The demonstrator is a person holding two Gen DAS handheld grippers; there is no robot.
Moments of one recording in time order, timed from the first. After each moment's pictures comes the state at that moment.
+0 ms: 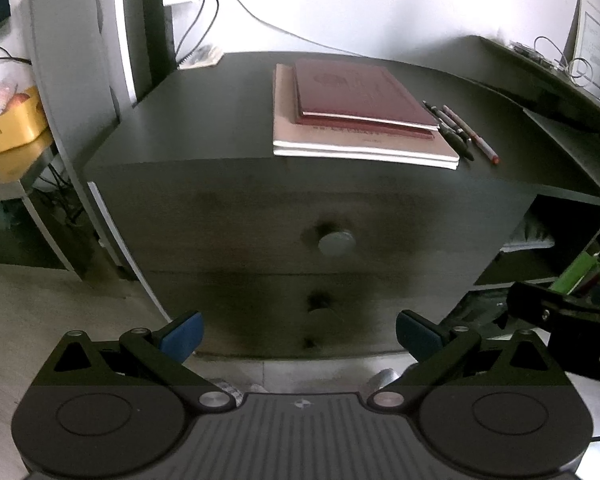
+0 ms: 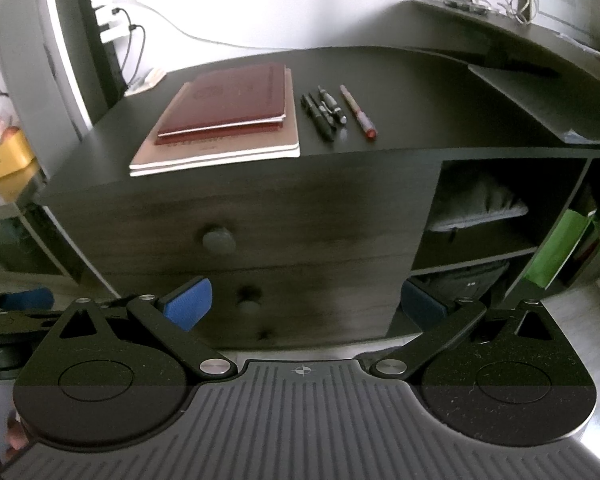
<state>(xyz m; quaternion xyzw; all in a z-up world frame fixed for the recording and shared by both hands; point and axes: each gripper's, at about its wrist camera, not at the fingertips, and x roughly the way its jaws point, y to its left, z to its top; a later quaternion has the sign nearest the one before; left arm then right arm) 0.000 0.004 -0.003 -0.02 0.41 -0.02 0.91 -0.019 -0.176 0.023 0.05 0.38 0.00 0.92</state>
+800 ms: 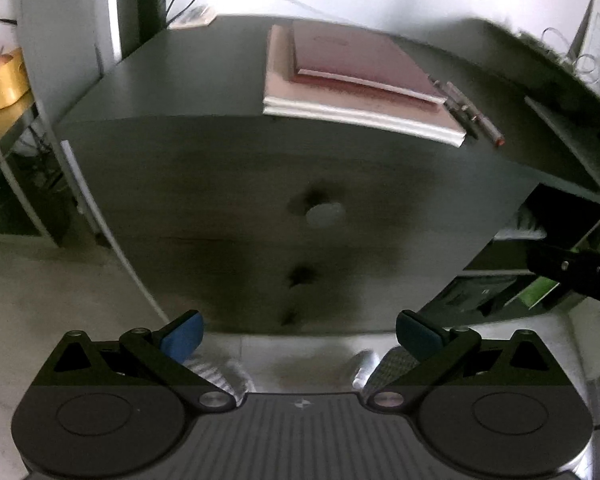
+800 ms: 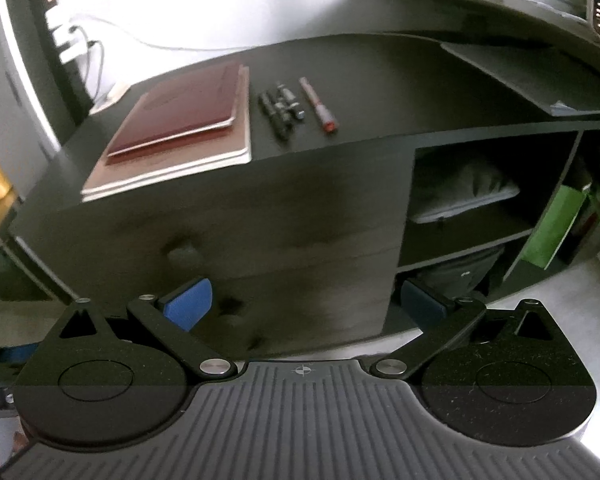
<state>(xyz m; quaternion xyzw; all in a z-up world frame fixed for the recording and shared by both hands) 0.015 0.005 -0.023 -0.05 0.44 -0.04 0.90 0.009 -0.213 0.004 0.09 0.38 -0.03 0.92</state>
